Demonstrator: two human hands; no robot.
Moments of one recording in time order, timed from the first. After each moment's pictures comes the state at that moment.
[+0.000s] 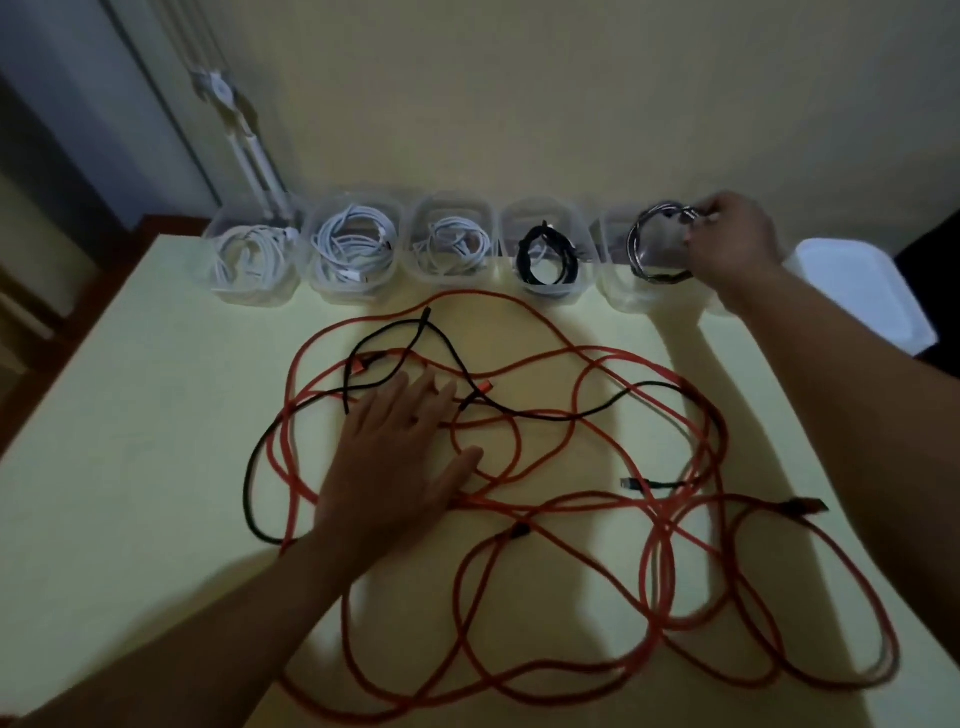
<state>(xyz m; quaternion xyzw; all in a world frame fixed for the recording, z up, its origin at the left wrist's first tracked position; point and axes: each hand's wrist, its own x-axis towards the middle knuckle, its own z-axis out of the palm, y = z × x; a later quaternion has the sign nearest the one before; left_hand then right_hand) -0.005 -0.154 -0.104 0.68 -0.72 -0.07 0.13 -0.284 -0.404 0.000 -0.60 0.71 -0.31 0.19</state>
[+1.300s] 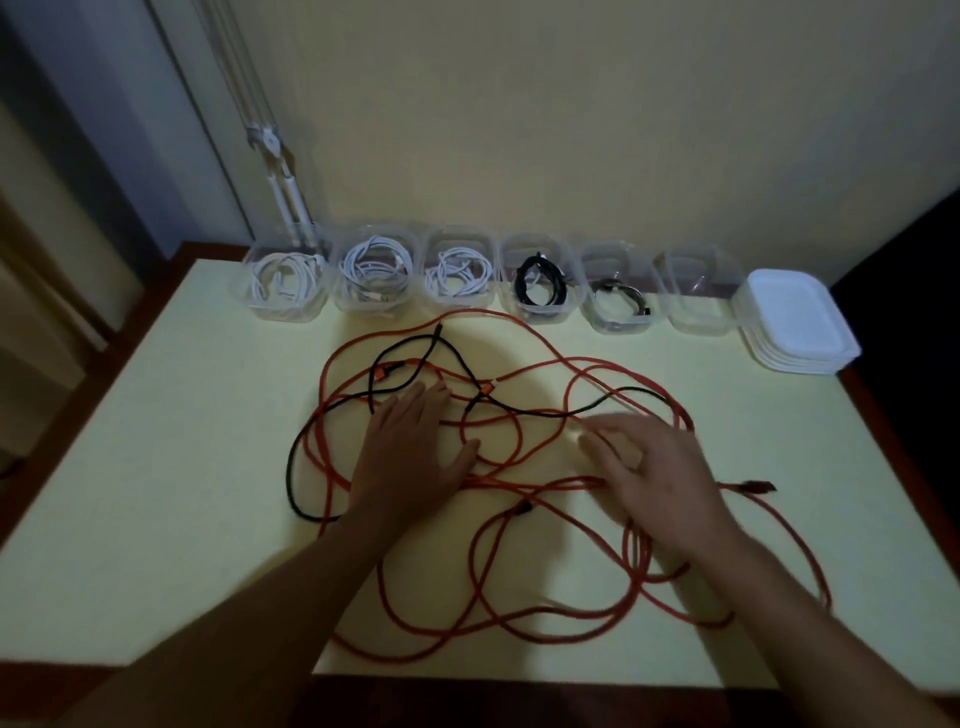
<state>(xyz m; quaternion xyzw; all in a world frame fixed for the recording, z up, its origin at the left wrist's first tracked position) -0.007 -0.150 -0.101 0.70 -0.69 -0.06 0.19 -0.276 -0.171 -0.027 -0.79 0.53 -0.24 0.22</state>
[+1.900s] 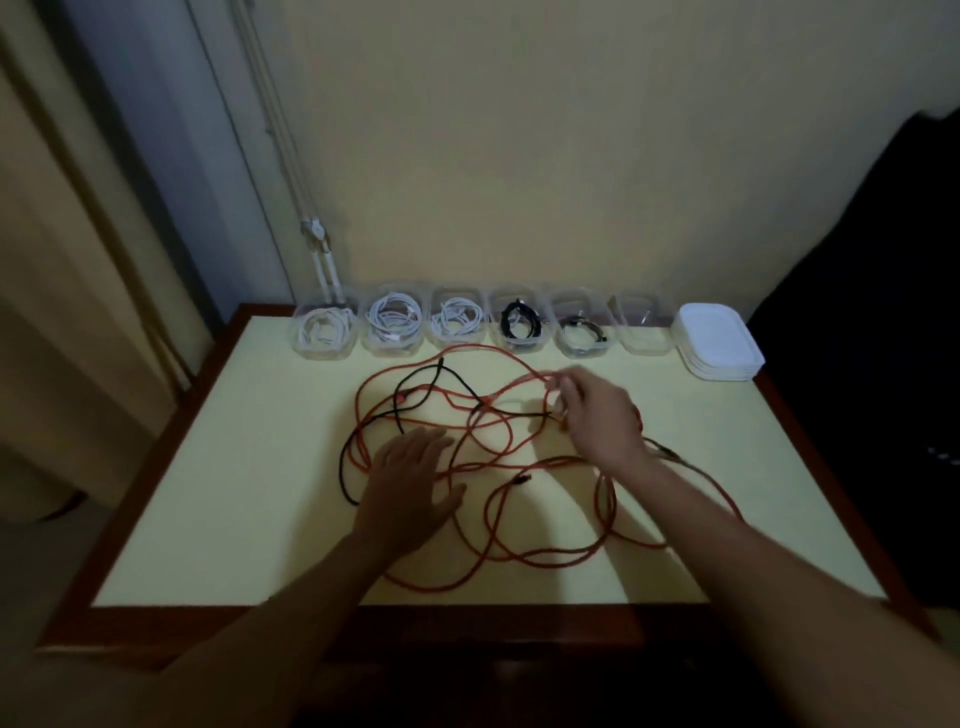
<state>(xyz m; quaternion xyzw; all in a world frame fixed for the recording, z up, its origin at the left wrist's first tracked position) 0.002 -0.071 -0.057 0.63 -0.74 -0.02 0.22 -0.233 -0.145 0.052 -0.71 0.58 -0.30 0.27</state>
